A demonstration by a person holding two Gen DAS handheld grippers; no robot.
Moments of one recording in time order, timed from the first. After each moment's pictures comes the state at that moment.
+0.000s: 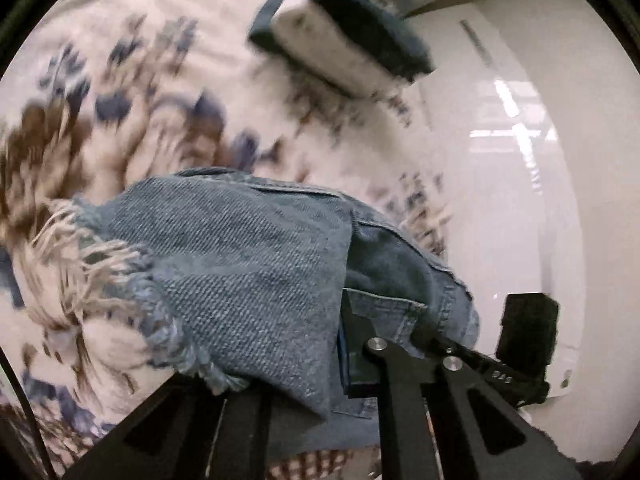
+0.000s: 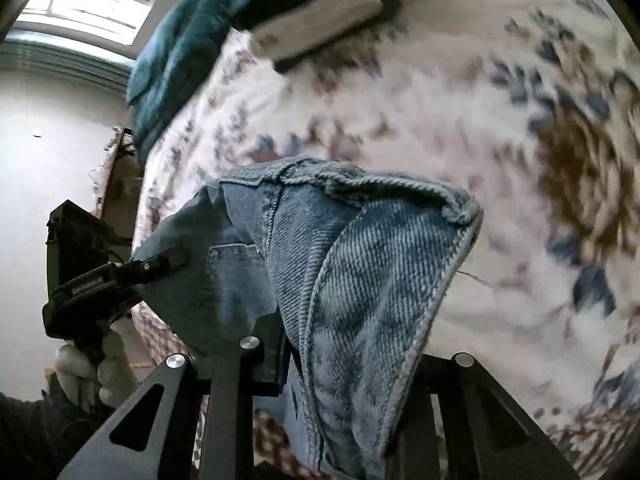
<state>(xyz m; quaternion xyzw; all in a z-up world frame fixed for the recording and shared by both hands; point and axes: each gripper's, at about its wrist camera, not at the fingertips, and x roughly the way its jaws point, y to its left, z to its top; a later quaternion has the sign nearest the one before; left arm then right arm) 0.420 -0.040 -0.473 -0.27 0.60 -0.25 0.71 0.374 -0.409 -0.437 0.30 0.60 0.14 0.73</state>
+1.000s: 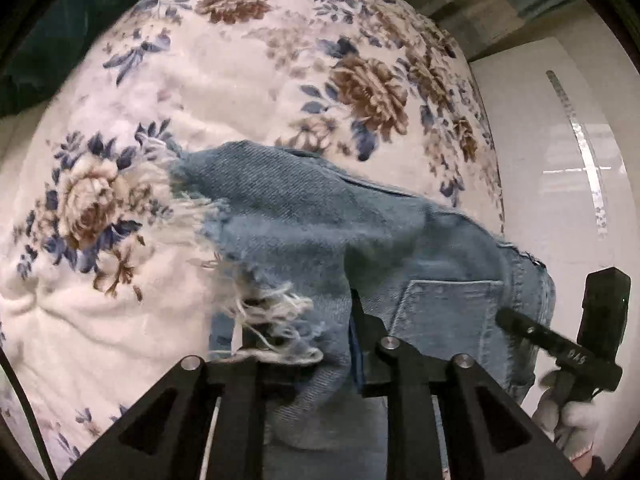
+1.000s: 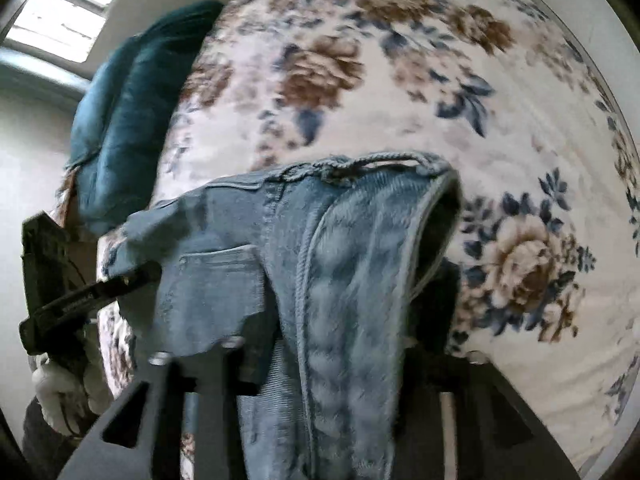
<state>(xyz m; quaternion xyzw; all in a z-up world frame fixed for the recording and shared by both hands) 0.908 -0.113 -0.502 -0.18 0.63 -0.14 0.74 0.933 -0.521 -0.449 0.24 0.64 0.09 0.72</state>
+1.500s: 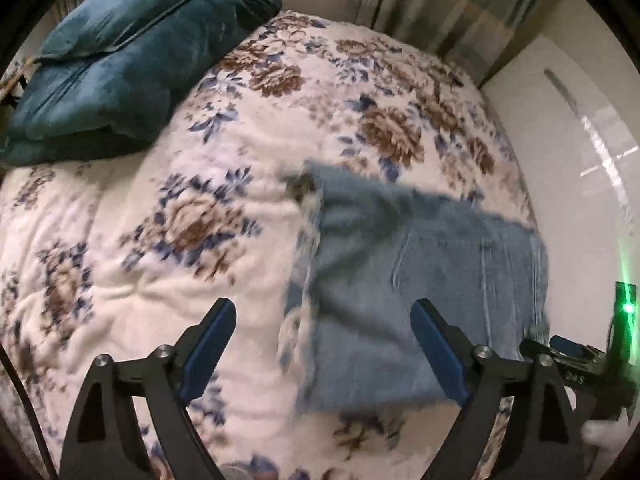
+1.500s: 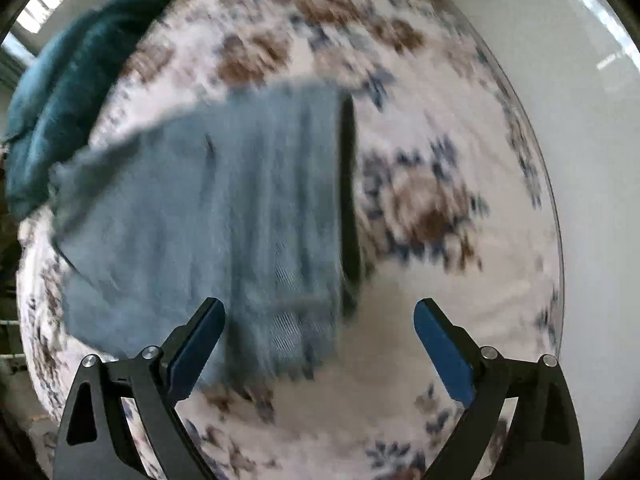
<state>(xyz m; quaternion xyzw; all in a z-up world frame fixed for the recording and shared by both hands) 0.805 -0.100 -0.401 -0.08 0.56 -0.05 0.82 0.821 -0.499 -0.410 0.11 0.67 -0.04 0.74</state>
